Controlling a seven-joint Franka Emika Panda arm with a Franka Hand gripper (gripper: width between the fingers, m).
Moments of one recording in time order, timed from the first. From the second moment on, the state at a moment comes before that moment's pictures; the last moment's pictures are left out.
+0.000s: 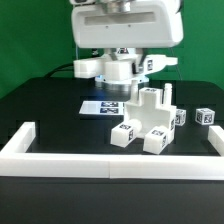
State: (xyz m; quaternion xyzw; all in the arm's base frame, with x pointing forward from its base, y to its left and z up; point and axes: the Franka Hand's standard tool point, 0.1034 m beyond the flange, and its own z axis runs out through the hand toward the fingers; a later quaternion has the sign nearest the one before) arm 0.536 -0.019 0.137 -0.95 0.30 0.02 0.05
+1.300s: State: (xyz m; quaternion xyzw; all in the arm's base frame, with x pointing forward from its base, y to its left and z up) arm 0.537 0.031 0.123 -0.96 0.26 0.02 0.05
